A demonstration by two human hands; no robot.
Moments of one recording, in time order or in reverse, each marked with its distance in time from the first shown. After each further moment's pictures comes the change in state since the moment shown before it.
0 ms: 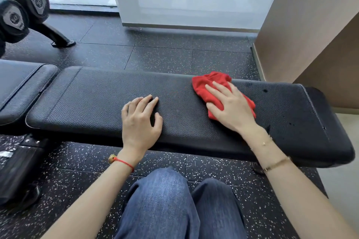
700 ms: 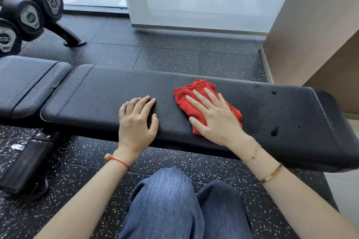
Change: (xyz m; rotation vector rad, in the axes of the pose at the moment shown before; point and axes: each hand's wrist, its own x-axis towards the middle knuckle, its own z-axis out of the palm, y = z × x) left_hand -0.010 -0.030 -0.011 0.033 0.008 0.049; right_hand -0.017 -0.051 0.021 -0.111 -0.075 -0.259
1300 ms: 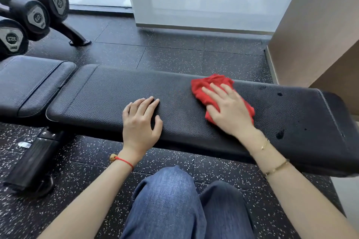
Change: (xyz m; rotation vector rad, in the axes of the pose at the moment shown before) left_hand 0.000 0.004 -0.002 -0.027 0.018 -0.019; right_hand 0.019 0.028 -0.003 0.058 0.062 0.180
